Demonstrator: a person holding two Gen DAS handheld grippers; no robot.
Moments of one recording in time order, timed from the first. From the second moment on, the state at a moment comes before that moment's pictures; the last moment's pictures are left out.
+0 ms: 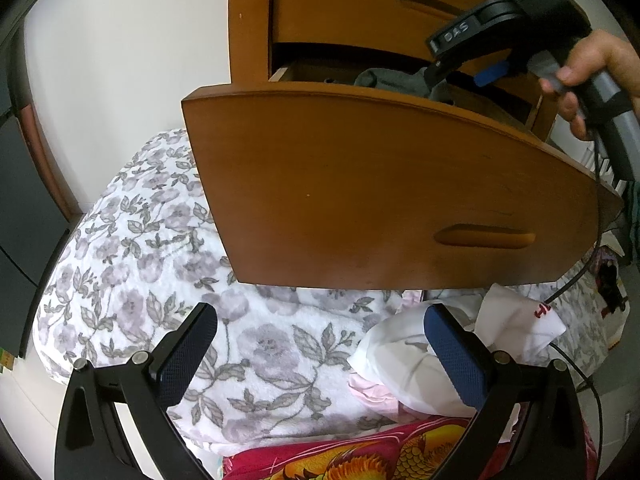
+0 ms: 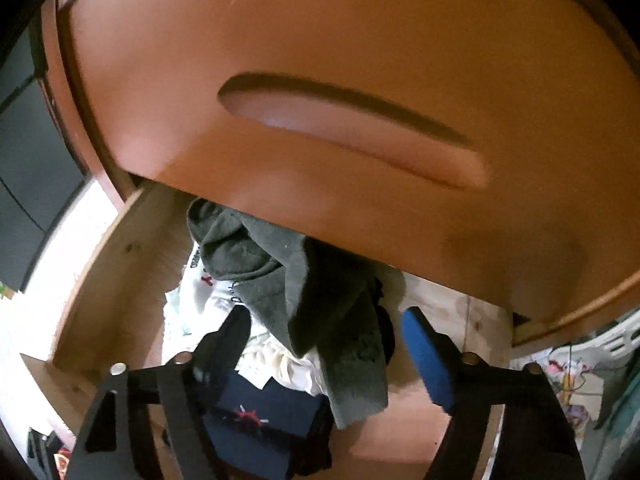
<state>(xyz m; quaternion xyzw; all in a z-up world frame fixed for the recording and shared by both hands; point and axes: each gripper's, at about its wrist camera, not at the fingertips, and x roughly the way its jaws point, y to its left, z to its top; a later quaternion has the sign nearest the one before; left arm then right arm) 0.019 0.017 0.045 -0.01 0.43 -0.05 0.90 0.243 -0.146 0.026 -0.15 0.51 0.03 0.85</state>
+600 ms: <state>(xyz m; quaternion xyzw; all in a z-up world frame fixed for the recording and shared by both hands) 0.022 0.018 0.043 -0.02 0.43 -0.05 0.90 0.260 -0.147 0.014 -0.14 0.52 0.02 0.84</state>
